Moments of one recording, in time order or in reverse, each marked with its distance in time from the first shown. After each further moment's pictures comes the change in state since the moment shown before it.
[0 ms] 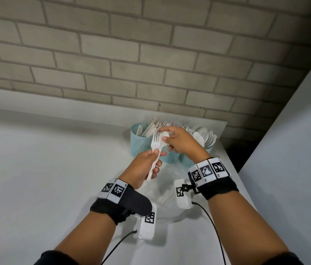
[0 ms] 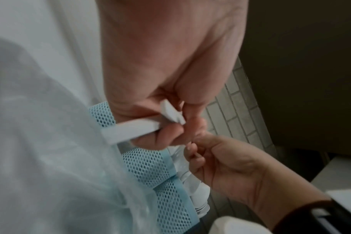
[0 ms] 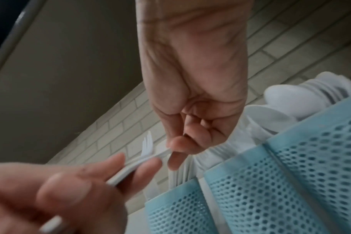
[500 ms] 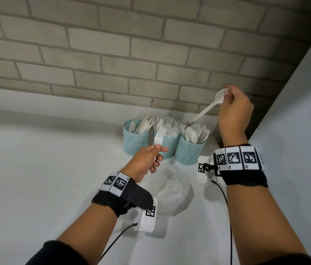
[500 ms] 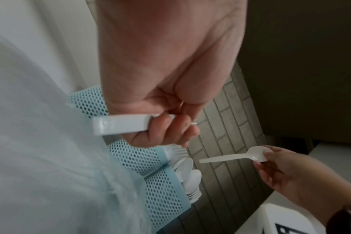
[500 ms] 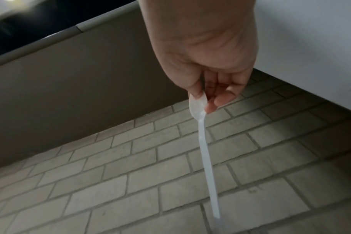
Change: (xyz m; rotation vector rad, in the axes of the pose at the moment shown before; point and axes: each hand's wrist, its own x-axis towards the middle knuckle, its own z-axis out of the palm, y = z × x) left_hand 0.008 0.006 0.018 0.104 -0.025 -0.018; right_hand -0.036 -0.014 -0.101 -0.212 1.035 -0.119
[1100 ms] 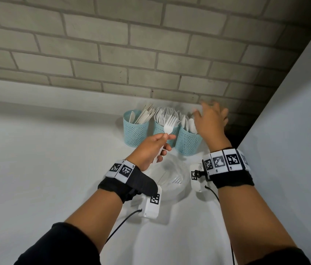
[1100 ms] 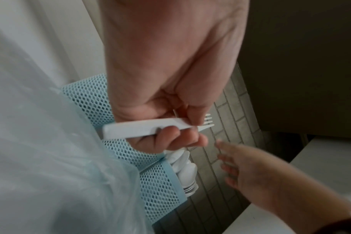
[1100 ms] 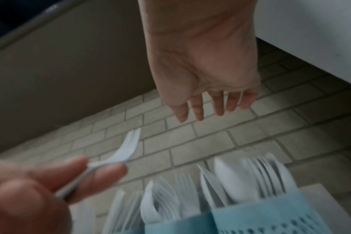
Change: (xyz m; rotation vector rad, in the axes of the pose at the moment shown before) left_hand 0.003 -0.002 0.009 0.026 -0.084 0.068; right_hand -0.040 0.020 0.030 -0.378 -0.508 -0.016
